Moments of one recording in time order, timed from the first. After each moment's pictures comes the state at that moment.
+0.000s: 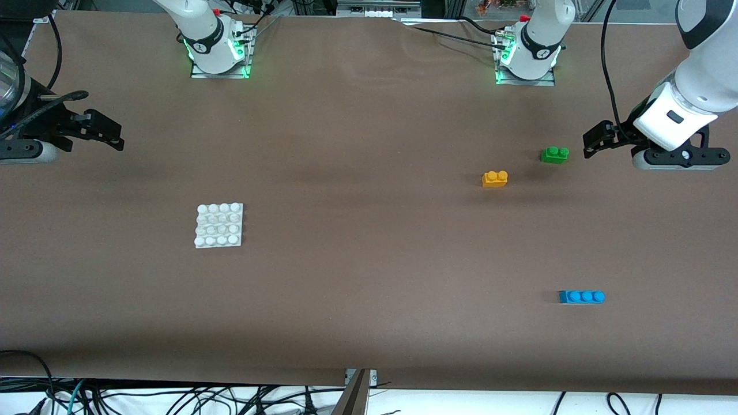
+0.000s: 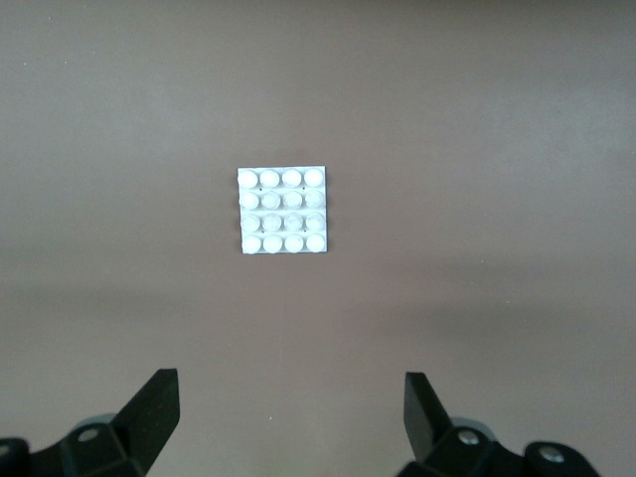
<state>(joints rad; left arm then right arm) 0.02 -0.03 -0.11 -1.77 0.00 1.70 -0.11 0.09 0.07 -0.02 -1.51 0.00 1.54 0.04</state>
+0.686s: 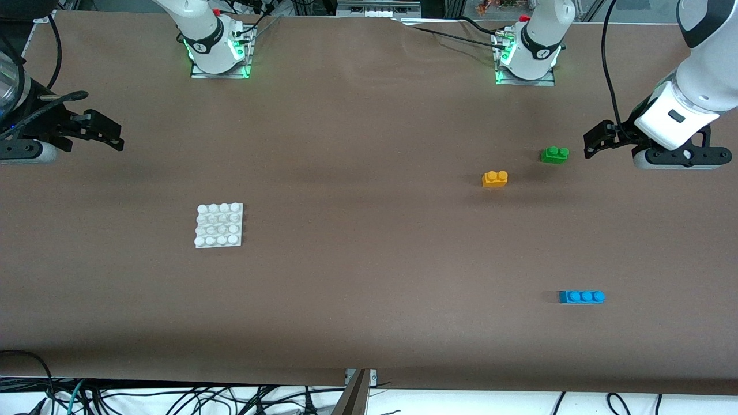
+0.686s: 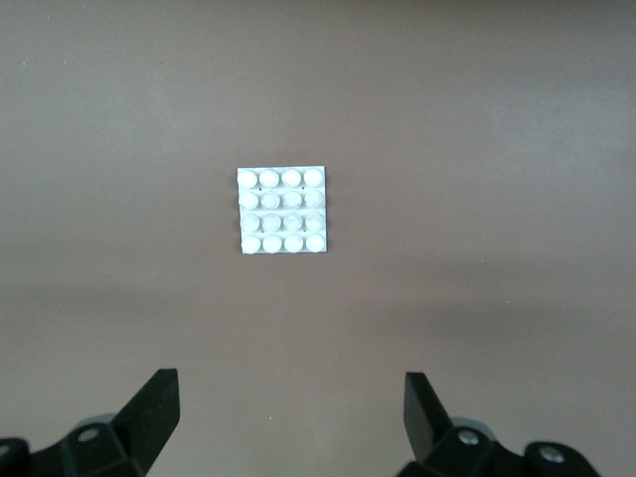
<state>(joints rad) 0.02 -0.03 -0.11 -1.76 -0.01 1.70 -0.11 0.09 0.08 -0.02 -1.51 0.00 1.54 0.04</state>
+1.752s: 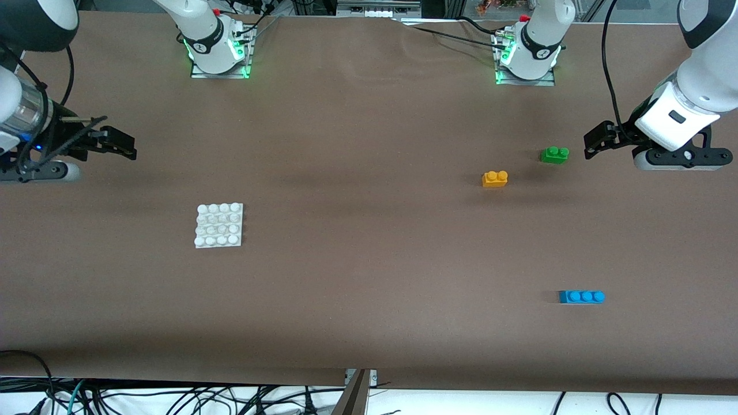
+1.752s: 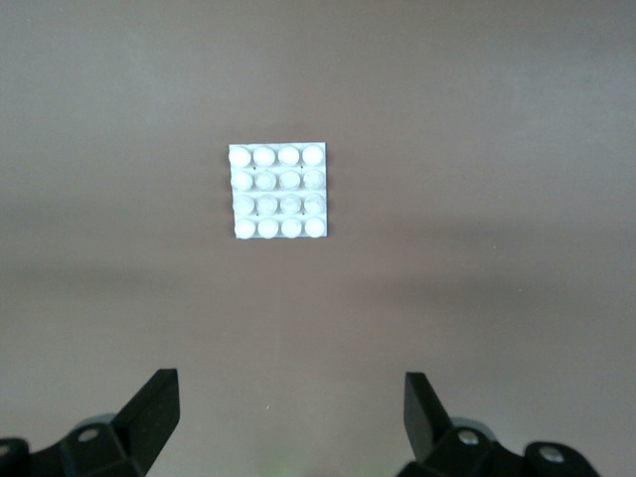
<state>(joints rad) 0.02 -0.02 -0.11 -1.75 -0.01 1.70 -0.11 0.09 0.15 -0.02 -1.52 0.00 1.55 0.04</state>
